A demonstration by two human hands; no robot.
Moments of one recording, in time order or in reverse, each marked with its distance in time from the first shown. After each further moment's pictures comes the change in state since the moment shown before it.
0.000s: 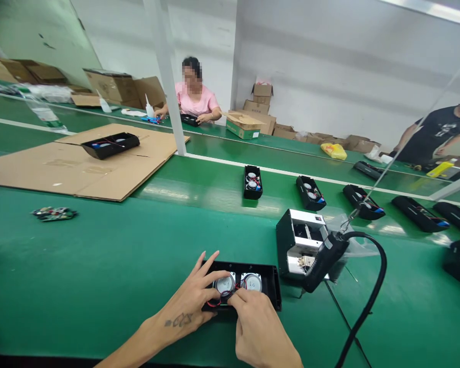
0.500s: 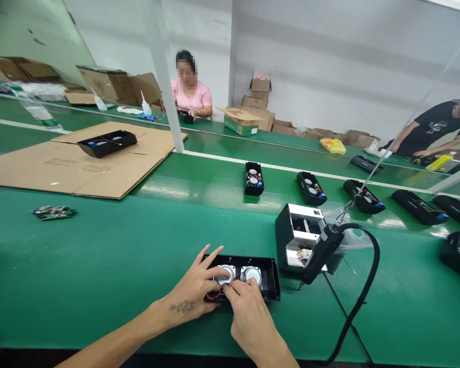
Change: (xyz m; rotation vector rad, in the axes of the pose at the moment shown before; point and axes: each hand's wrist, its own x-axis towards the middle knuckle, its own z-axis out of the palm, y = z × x) left_hand 0.005 -0.005 -0.002 -0.044 -0.003 0.080; right_hand 0.007 -0.003 0.029 0.007 0.054 0.023
